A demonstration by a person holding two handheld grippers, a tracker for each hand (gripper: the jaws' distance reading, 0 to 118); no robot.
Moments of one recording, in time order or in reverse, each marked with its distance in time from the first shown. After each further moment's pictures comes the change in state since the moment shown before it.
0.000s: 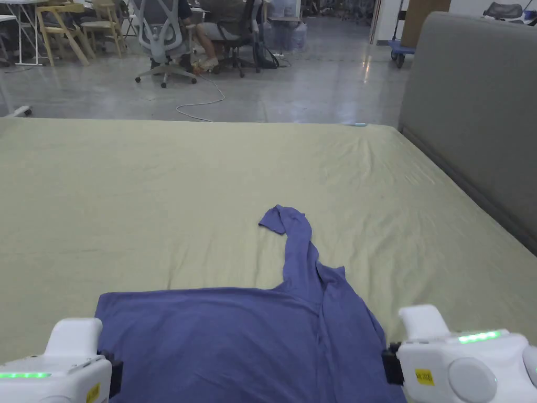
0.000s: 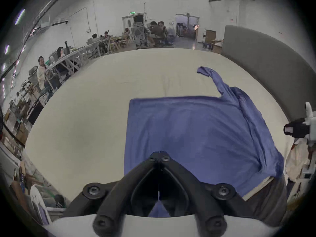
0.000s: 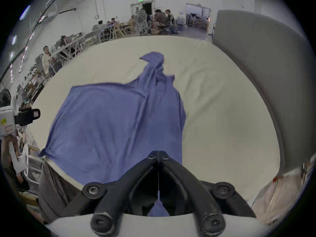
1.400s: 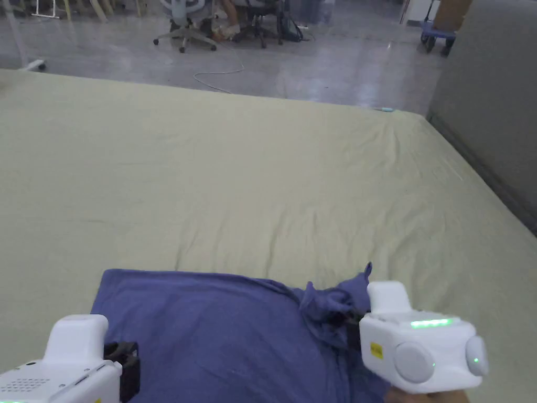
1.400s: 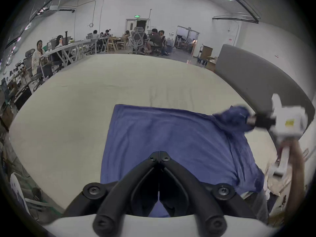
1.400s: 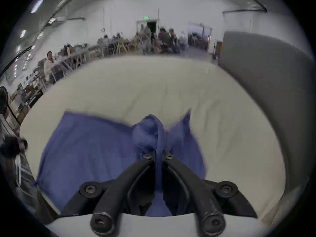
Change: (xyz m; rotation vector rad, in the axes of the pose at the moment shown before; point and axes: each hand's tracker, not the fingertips) left arm 0.011 -0.036 0.021 0.068 -0.140 0.123; right arm -0.030 0.003 -0.078 0.039 -0.021 -0.011
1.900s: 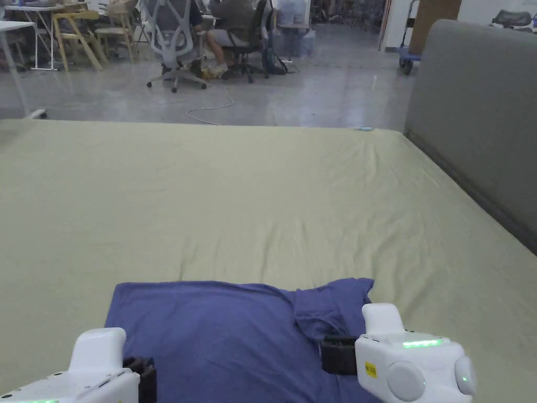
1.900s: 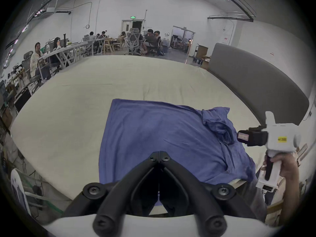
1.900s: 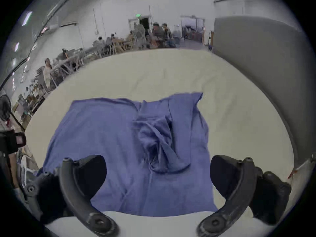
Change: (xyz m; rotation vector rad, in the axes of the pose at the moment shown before) left arm 0.001 -0.022 0.041 0.001 -0.024 -0.017; right arm -0.008 -0.035 0.069 0.112 0.021 -0.049
